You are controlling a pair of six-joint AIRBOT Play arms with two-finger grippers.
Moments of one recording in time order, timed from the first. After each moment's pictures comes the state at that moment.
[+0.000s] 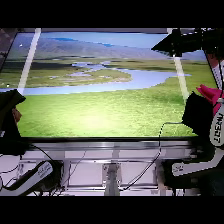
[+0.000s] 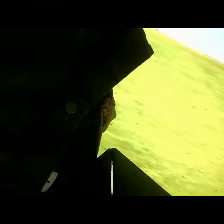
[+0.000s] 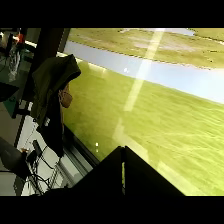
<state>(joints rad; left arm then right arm) 0.54 -1.11 1.32 1.69 -1.24 -1.49 -0.12 -1.59 1.94 -0.55 1.52 1.40</state>
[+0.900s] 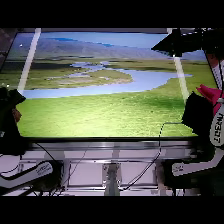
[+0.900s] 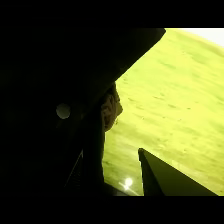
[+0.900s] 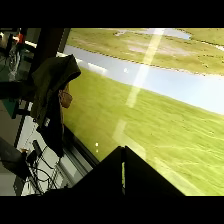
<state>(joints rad) 0.49 -1.29 1.32 1.77 -1.23 -1.47 -0.12 -1.59 1.94 -0.55 1.52 1.40</state>
